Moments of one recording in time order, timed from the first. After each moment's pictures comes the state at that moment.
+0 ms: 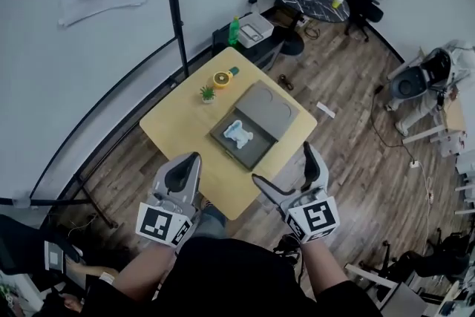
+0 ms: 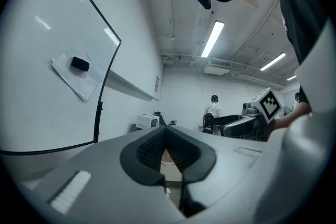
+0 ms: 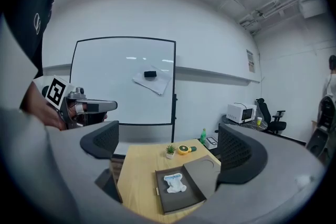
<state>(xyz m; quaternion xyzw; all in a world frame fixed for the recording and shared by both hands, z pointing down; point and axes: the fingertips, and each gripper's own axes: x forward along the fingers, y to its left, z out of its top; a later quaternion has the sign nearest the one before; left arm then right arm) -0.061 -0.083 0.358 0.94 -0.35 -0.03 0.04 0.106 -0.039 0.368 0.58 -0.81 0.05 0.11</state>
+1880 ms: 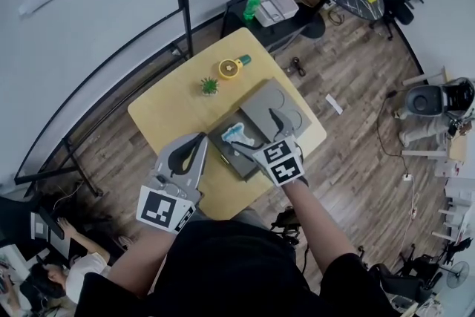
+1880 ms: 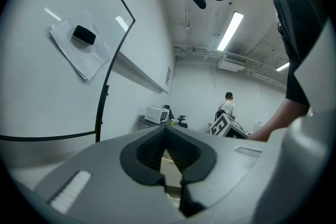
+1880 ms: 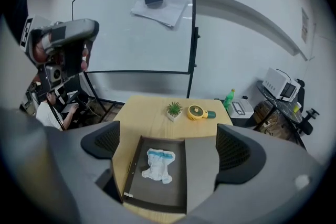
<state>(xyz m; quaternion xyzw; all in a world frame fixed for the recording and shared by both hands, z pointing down) -0.009 -0.213 0.418 0.92 -0.39 -0.01 0.10 0.107 -0.233 0.570 0.40 -0.82 0.18 0.37</state>
